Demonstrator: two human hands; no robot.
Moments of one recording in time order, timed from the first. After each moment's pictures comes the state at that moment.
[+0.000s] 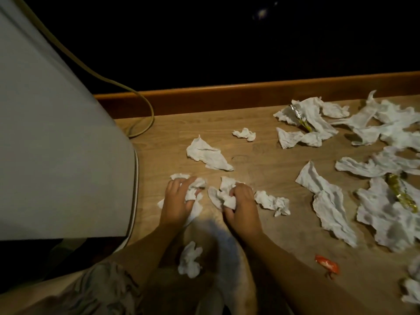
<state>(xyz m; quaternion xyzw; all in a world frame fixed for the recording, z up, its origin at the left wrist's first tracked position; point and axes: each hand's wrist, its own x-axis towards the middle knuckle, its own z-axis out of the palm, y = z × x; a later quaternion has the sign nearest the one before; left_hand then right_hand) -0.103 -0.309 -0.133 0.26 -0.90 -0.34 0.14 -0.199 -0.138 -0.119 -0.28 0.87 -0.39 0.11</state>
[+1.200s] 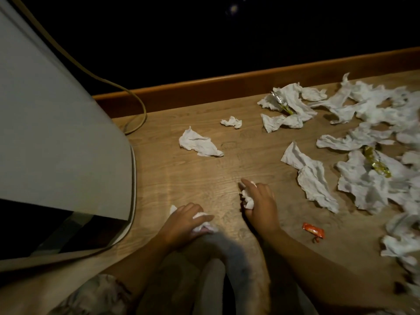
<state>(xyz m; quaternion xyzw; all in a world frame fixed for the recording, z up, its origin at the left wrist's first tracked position) -0.039 -0.272 -0.135 -0.06 -0.97 -0.22 0.02 -0.184 -0.061 -0.118 -0.27 0.91 -0.30 0.09</state>
